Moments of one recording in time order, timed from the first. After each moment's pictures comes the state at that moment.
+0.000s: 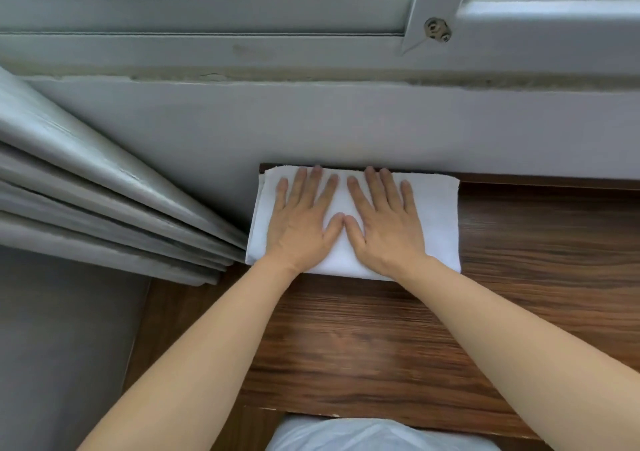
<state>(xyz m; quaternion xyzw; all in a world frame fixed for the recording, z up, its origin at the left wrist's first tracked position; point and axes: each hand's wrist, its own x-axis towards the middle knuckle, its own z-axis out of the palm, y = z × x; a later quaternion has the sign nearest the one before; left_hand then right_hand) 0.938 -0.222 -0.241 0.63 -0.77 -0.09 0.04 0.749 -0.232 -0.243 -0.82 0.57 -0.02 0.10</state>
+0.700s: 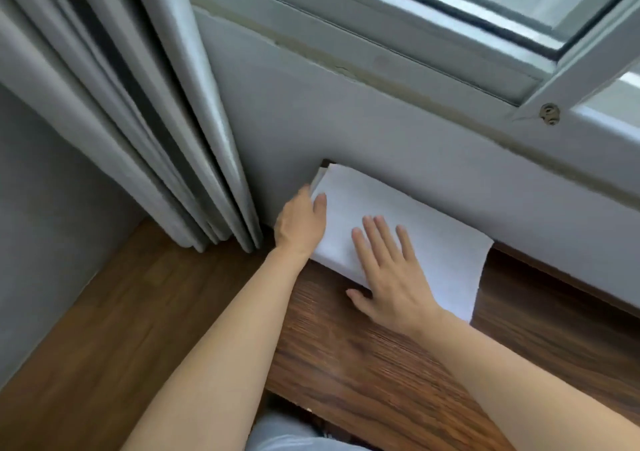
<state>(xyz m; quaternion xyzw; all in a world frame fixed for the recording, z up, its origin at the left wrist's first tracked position) 0.979 -0.194 -0.233 0.82 -0.40 -0.28 0.30 0.766 -0.183 -0.207 -0.95 0.32 0.04 -0.02</state>
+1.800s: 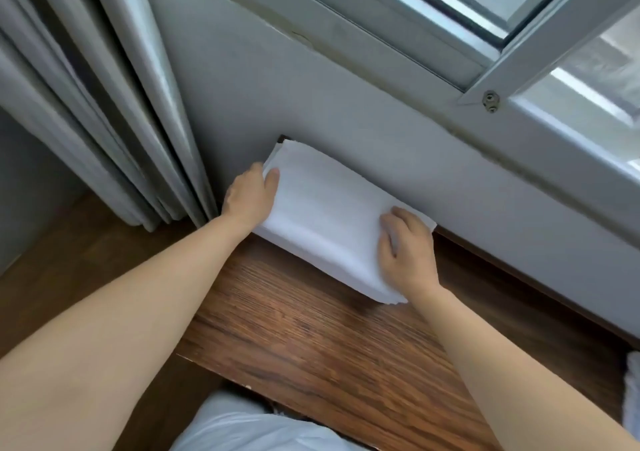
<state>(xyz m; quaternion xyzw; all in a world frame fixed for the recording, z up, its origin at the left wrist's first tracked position) 0.980 -0.200 -0.236 0.82 -0.40 -0.30 0.28 0.677 -0.235 -0.211 -0.83 0.54 -0.11 0.11</state>
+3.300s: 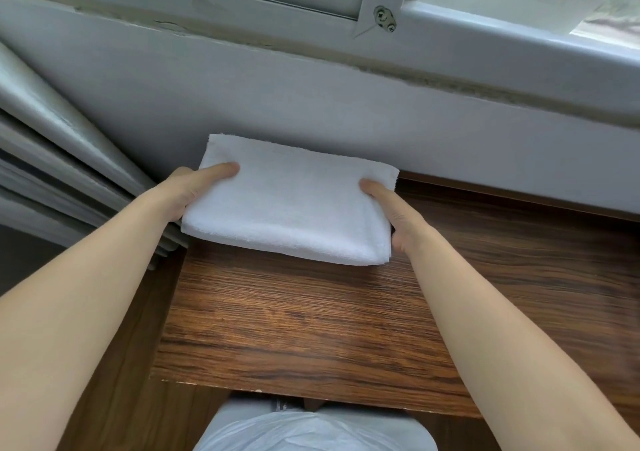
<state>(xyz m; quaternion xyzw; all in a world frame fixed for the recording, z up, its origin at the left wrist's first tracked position) 1.008 -0.228 -0.202 0.75 -0.25 -0.56 0.24 0.662 -0.243 -0.184 -0.22 0.67 -0.25 0.67</state>
